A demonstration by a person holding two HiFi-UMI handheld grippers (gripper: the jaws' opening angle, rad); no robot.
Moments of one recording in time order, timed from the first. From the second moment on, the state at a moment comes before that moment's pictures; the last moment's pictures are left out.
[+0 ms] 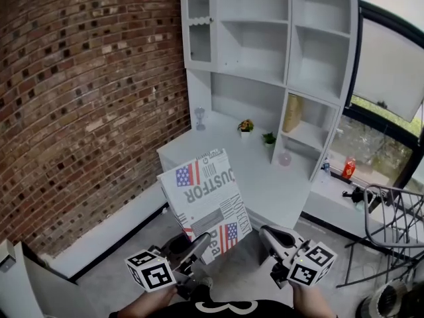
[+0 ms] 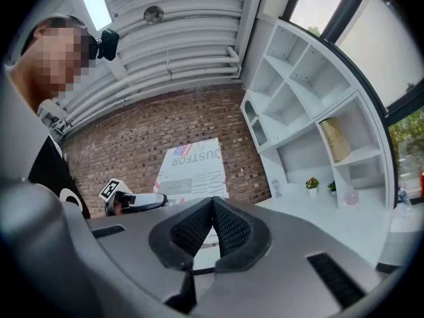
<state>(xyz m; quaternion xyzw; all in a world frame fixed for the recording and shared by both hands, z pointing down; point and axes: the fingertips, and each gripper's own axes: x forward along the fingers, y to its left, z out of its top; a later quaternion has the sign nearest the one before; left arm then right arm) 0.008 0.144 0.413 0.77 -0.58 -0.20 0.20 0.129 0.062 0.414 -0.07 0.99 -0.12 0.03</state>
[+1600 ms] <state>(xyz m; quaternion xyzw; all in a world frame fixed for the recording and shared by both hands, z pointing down) -0.220 -0.202 0.385 0.82 -0.52 -0.16 0.19 -0.074 -0.248 0.382 -0.18 0.98 -0.11 0.04</state>
